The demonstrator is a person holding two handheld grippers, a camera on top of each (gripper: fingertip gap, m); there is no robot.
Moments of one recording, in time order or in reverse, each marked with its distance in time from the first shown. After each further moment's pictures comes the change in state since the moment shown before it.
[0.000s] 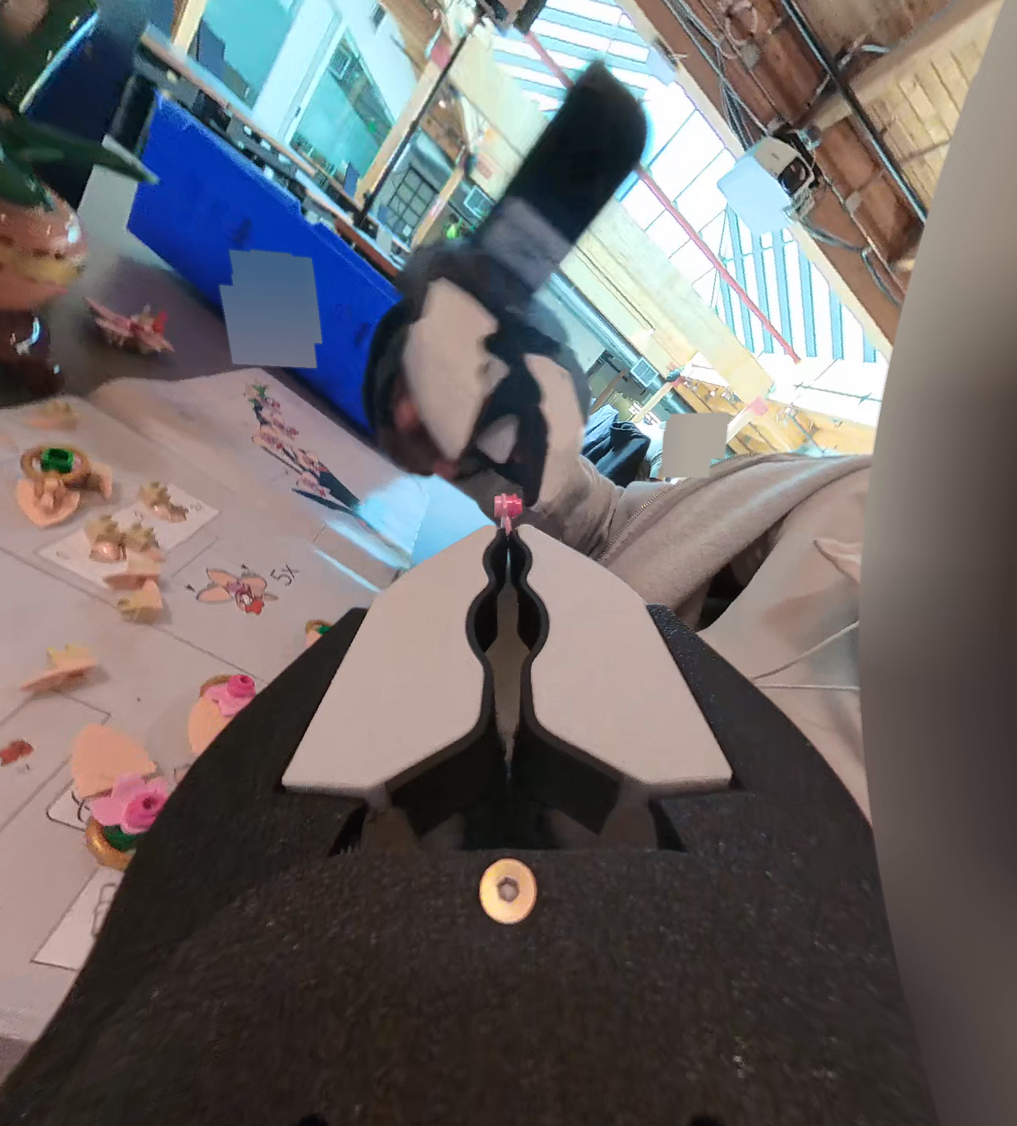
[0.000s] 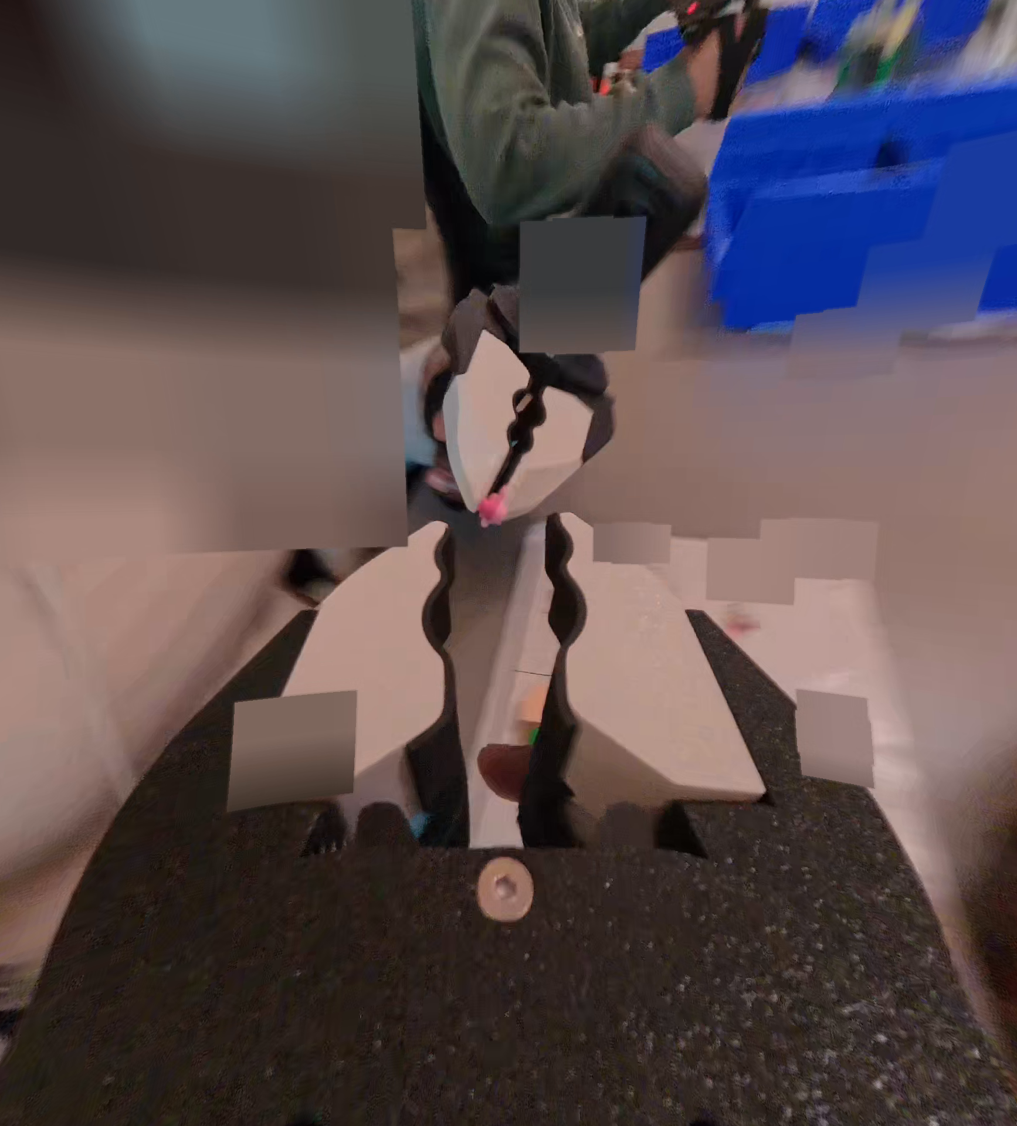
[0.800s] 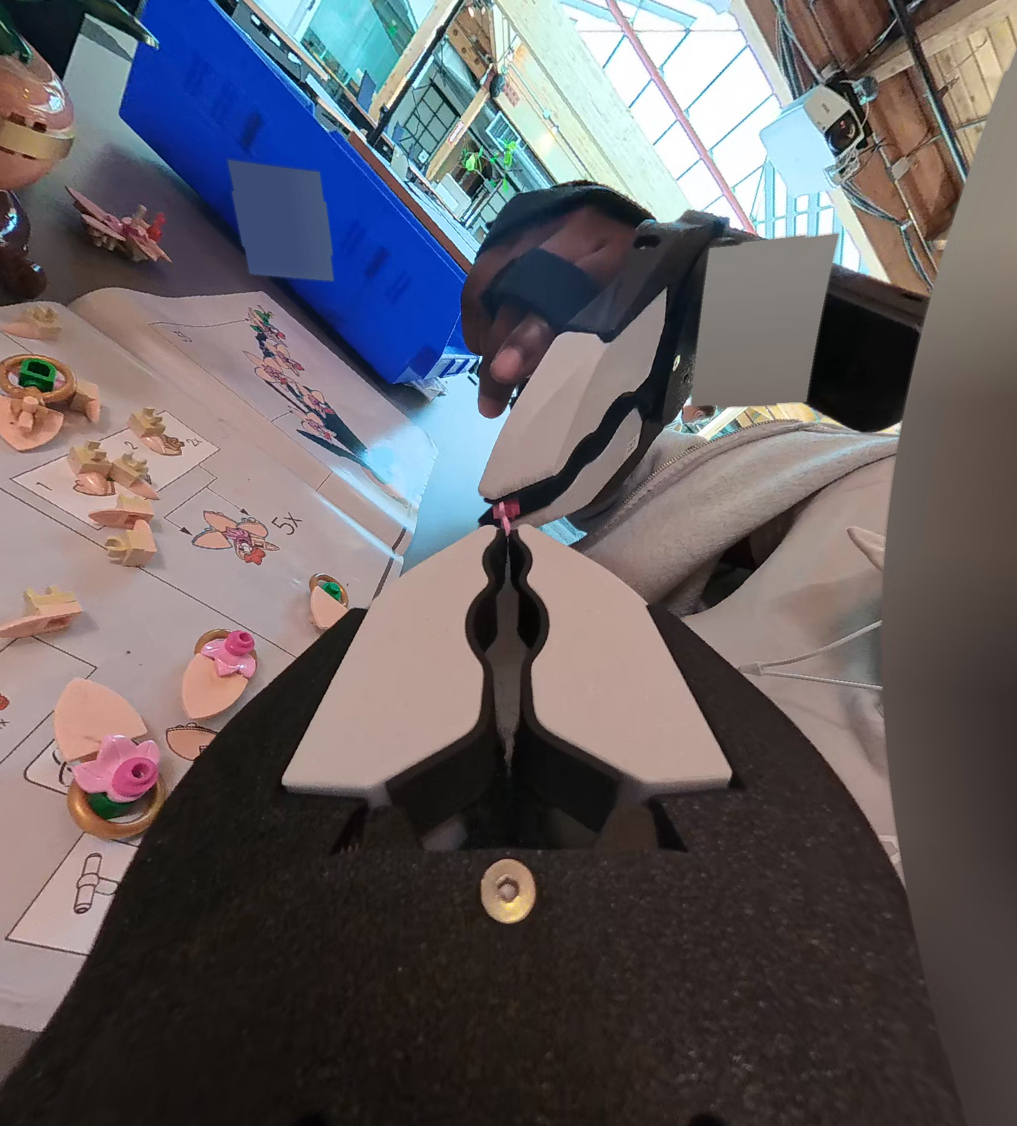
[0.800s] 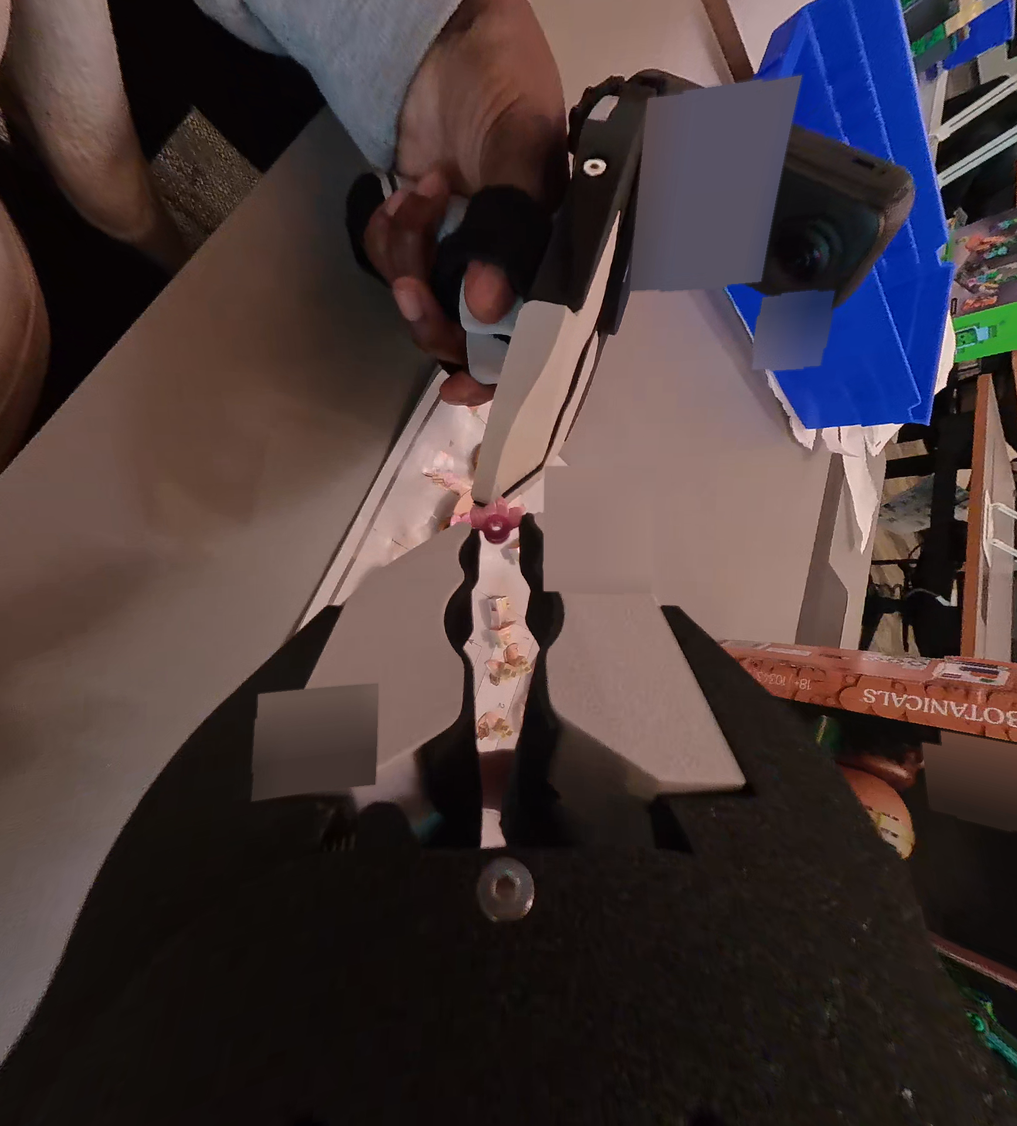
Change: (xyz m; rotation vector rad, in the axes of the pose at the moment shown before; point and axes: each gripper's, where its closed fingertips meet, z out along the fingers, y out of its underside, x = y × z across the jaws) left arm -0.010 0.017 0.006 -0.085 -0.032 -0.075; right arm 0.001 0.024 0.010 -0.552 0.258 -0.796
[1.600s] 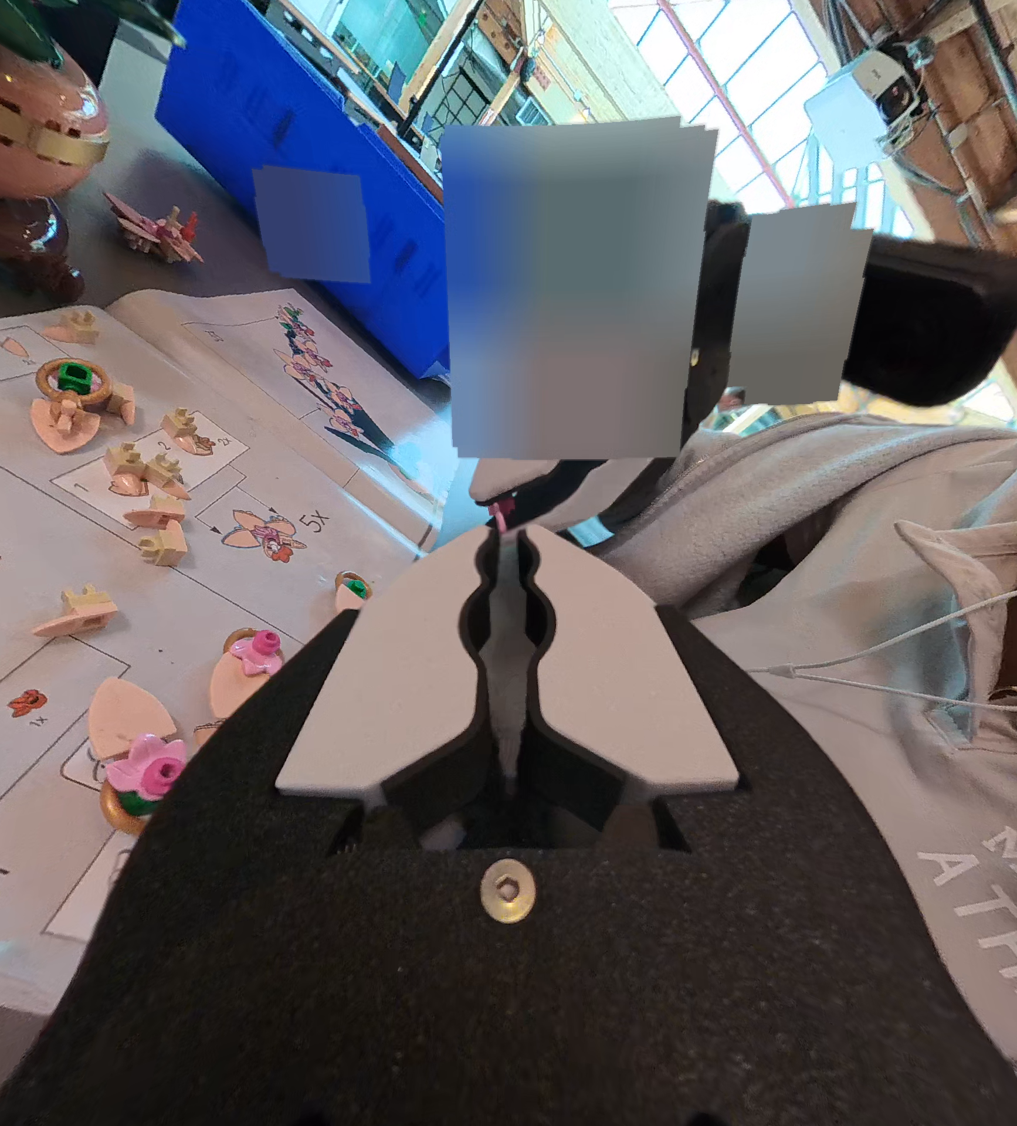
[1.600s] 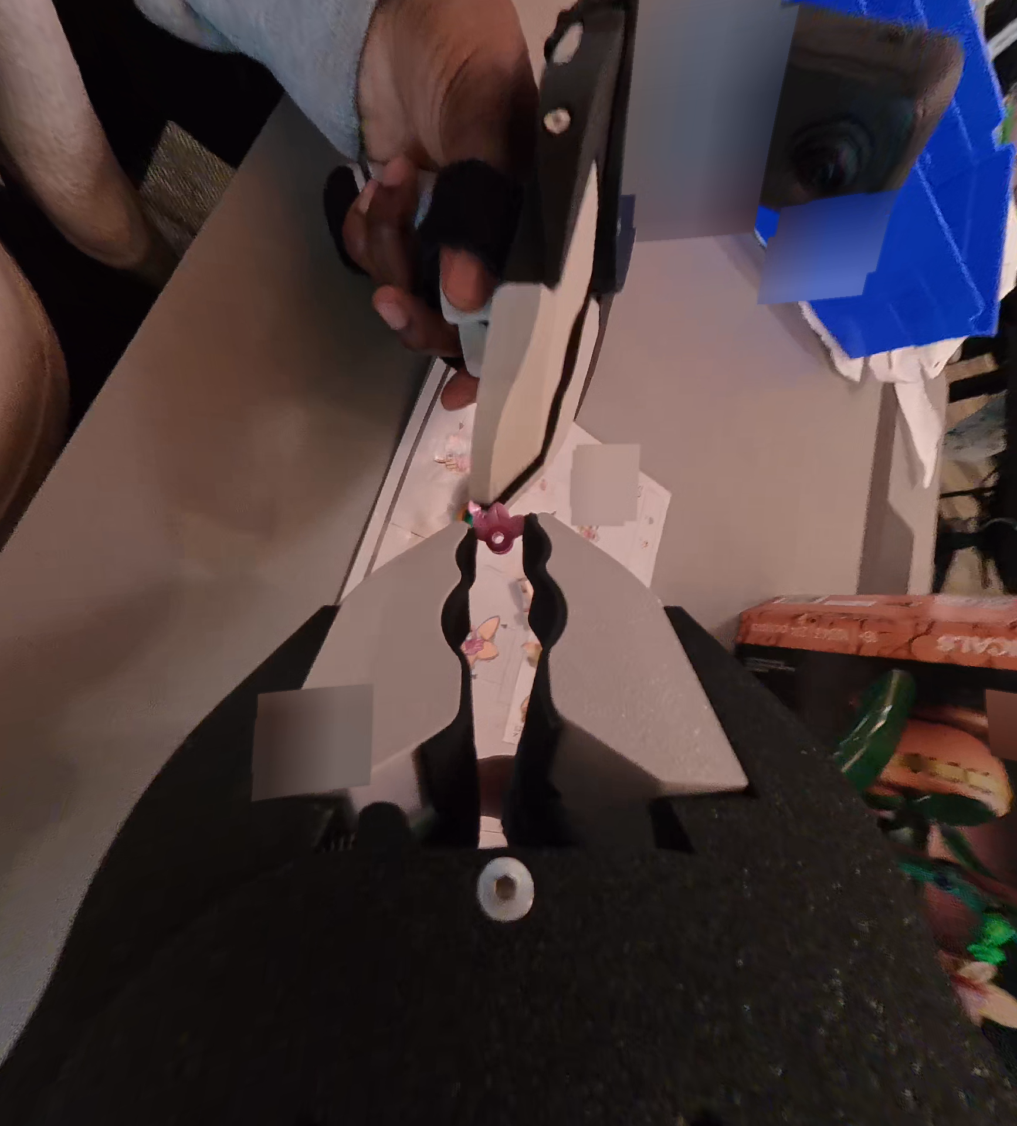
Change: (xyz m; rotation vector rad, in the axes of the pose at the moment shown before) left arm -0.007 0.002 0.004 -0.017 -0.054 0.028; right arm -0.005 0.010 0.004 -0.044 -0.014 0.140
